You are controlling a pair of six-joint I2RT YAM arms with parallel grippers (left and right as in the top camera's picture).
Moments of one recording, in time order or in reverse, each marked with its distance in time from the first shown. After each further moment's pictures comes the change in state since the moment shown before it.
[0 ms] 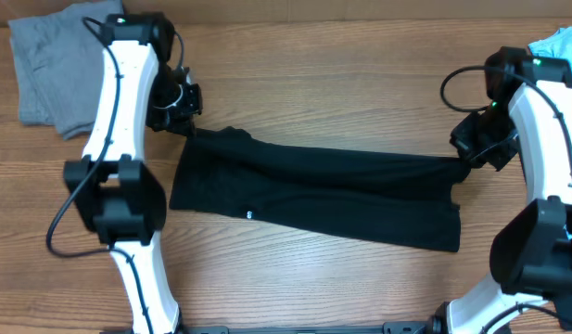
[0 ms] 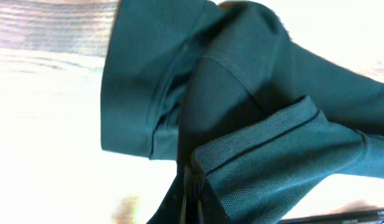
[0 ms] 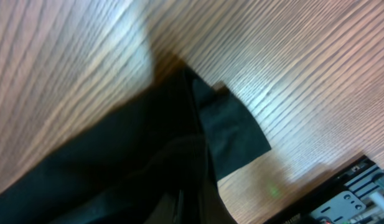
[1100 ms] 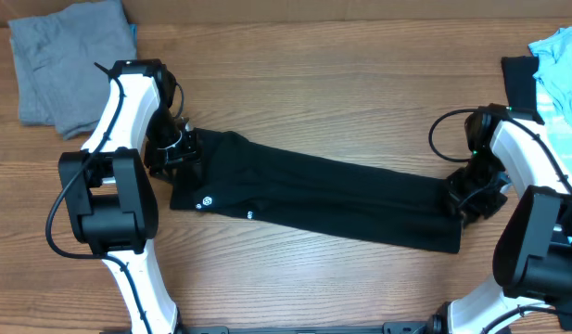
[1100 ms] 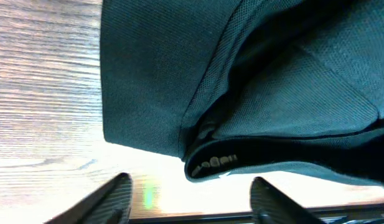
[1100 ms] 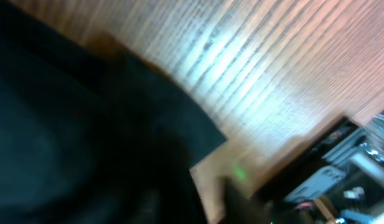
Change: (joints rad) left arm 0.040 -0.031 -0.449 0.173 -0.042 0.024; right arm -0.051 -0.003 -0.382 0.095 0.064 0.048
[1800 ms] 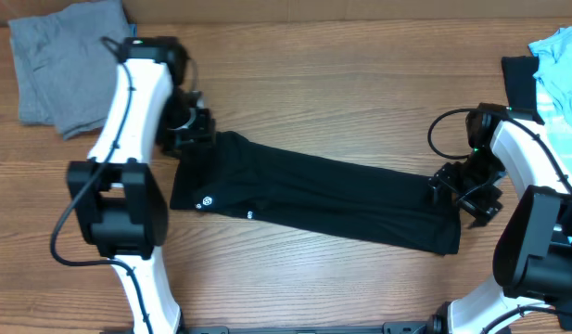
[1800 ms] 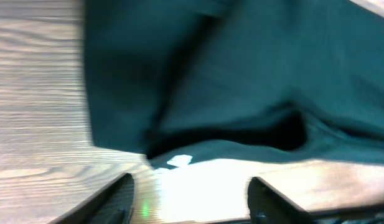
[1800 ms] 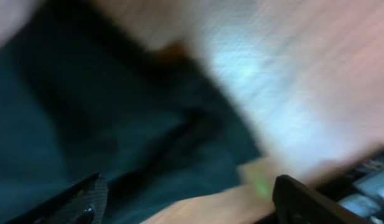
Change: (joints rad) left arm -0.100 -0.032 0.175 -0.052 0.018 0.006; right arm 0.002 0.000 0.000 0.087 -0.091 -0.088
